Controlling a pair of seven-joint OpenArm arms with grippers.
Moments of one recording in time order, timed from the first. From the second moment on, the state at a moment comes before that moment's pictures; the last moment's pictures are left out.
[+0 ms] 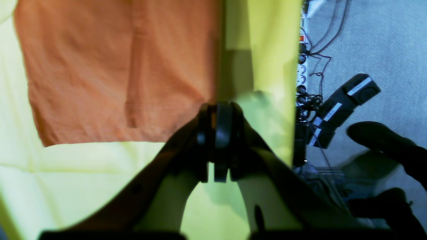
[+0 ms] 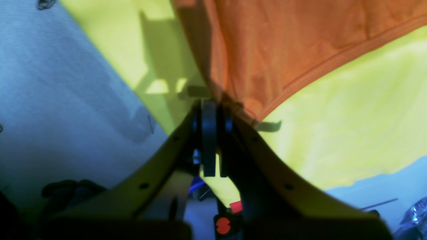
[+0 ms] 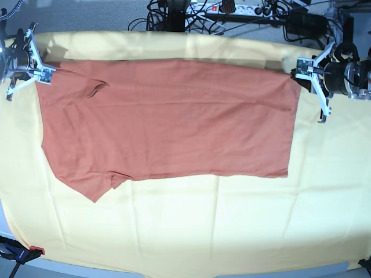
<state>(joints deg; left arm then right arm) 0.8 -84.0 34.2 121.0 -17.2 -44.2 17.3 -31.2 62.3 3.8 115.2 32.4 41.1 -63.6</state>
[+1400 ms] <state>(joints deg) -17.2 -77.2 34.2 105.9 -48.6 -40.1 33.0 -23.2 66.5 3.8 122.8 37.3 38.1 -68.2</state>
